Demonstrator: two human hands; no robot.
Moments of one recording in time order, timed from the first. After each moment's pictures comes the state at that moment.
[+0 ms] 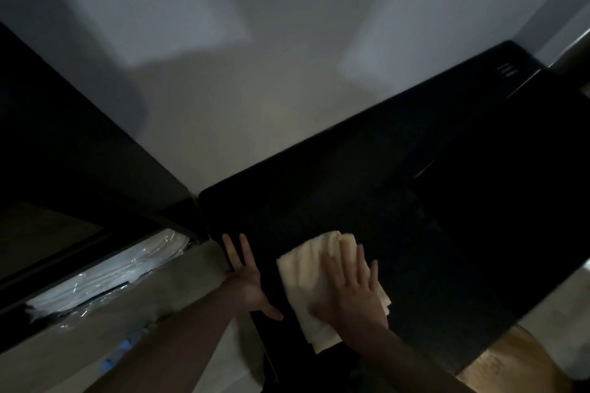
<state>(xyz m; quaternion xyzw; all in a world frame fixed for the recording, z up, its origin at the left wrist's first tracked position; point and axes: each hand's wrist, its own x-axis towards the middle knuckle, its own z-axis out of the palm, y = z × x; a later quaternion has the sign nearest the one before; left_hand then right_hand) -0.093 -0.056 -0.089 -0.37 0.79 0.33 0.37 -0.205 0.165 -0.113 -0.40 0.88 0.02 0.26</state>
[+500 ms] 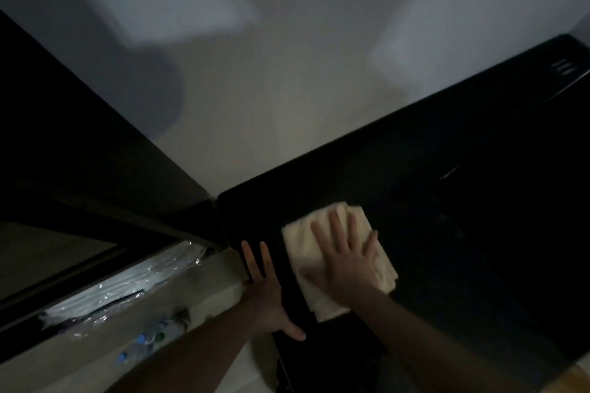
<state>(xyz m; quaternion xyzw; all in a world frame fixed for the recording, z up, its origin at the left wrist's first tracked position) -0.093 -0.065 -0.097 -0.33 0.80 0.32 0.38 -0.249 0.064 -0.130 -0.45 0.85 0.00 0.28</state>
